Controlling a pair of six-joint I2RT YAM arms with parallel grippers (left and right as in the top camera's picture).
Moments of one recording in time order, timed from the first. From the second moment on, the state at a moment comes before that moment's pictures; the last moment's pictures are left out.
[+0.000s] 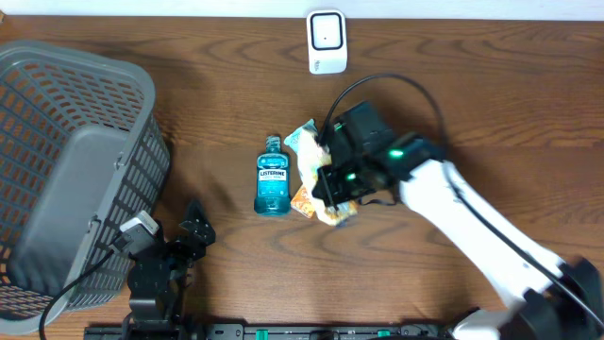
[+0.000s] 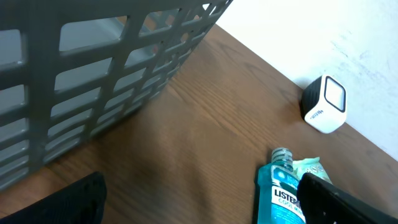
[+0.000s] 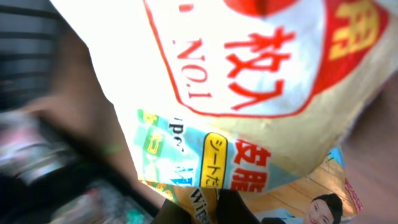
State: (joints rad) left arm -0.04 0.01 0.13 -0.47 -0.12 -0.62; right arm 0.58 1.56 1.25 -0.84 -0.48 0.31
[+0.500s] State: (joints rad) left arm -0.04 0.01 0.13 -0.47 -0.12 -0.62; right arm 0.47 1.81 1.12 -0.29 -1.24 0.23
